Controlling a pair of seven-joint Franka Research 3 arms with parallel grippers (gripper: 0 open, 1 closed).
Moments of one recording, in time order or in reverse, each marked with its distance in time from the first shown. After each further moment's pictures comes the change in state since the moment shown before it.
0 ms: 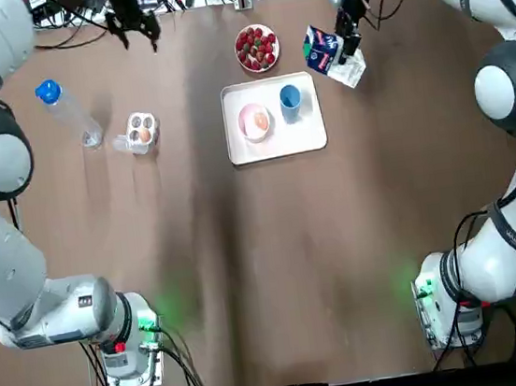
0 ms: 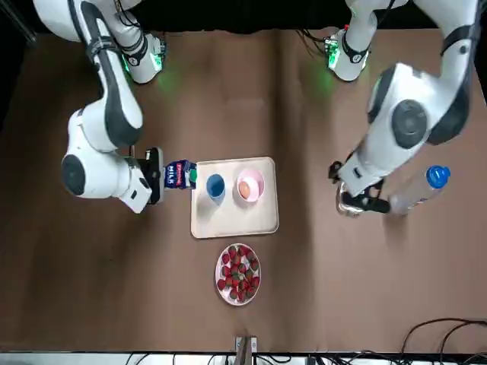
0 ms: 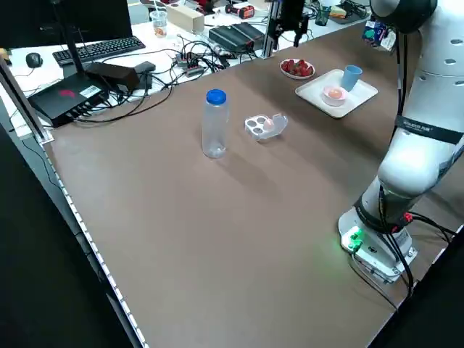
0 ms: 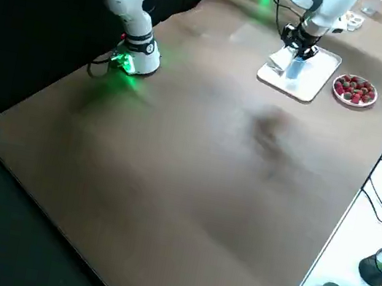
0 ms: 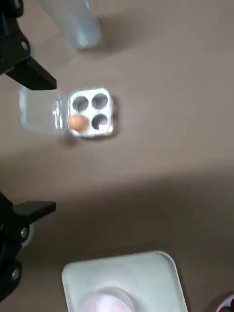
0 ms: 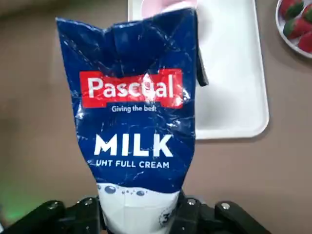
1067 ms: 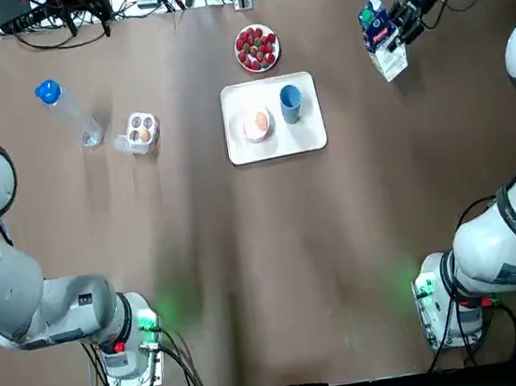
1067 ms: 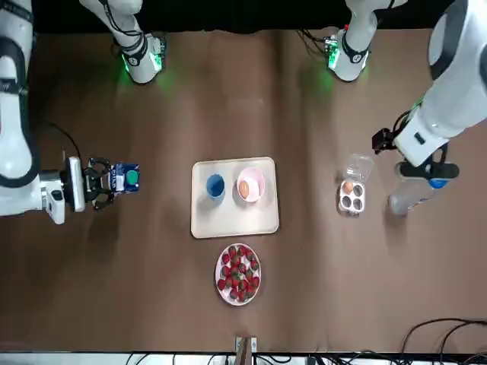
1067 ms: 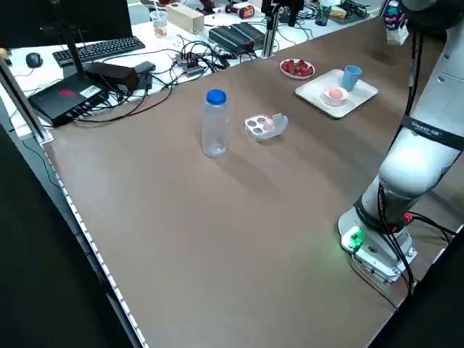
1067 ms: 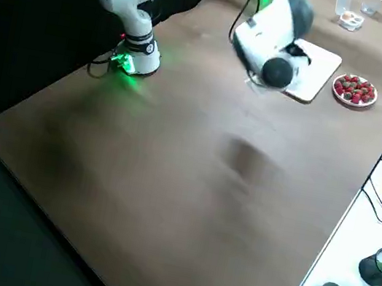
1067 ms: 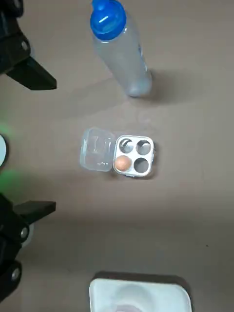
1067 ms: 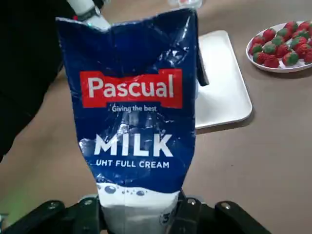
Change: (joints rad) left arm 0.013 -0.162 0.148 0.076 -0.053 -0.282 0.046; right arm -0.444 0.081 -0.005 -0.002 0.331 -0.254 -0.477
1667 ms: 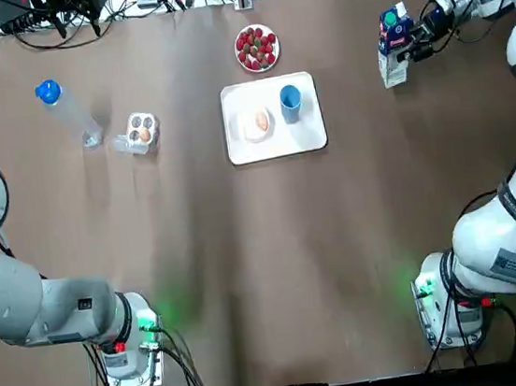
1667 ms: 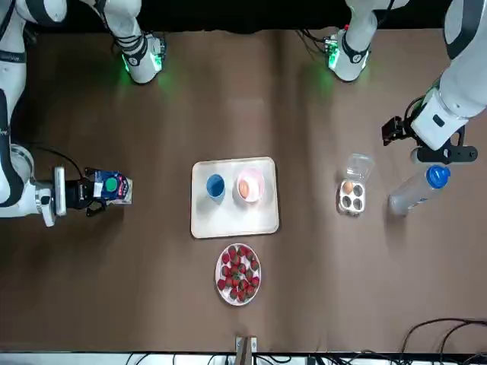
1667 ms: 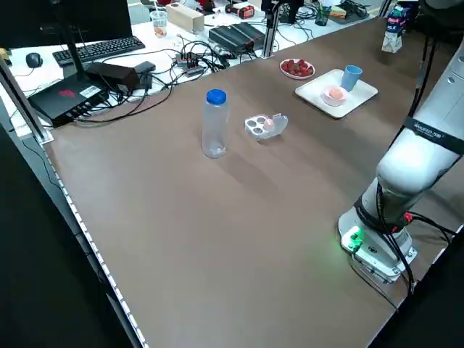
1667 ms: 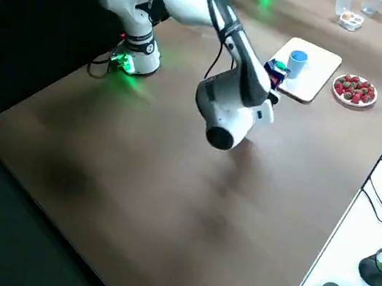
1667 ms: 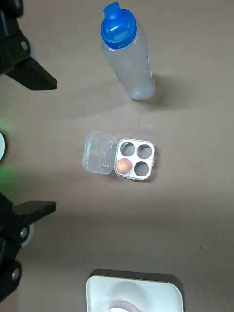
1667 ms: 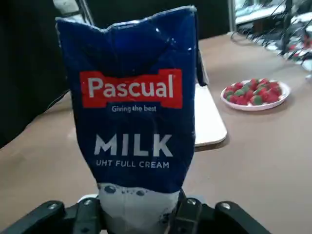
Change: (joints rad) left arm -0.059 -0.088 0.115 -0.080 -0.042 0.037 0.011; right arm -0.182 0.192 0.000 0.000 0.252 -0.074 -0.339
